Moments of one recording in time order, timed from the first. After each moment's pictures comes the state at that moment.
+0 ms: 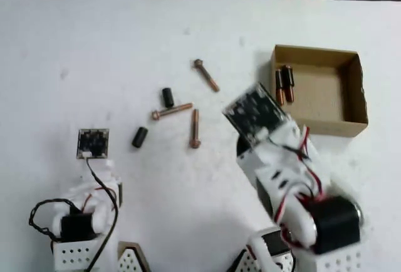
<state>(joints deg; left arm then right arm) -11.6 -104.1 96.7 74.2 -1.8 -18.9 -63.2 22.0 90.5 27.8</state>
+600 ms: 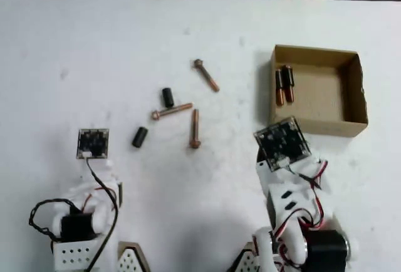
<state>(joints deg) -11.6 -104.1 96.7 74.2 -1.8 -5.3 -87.1 49.4 77.5 27.6</state>
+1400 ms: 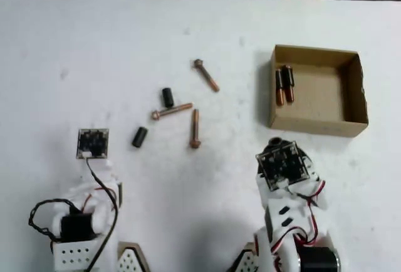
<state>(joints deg) -11.6 -104.1 96.7 74.2 -1.8 -4.0 -102.8 62.3 77.5 27.6</state>
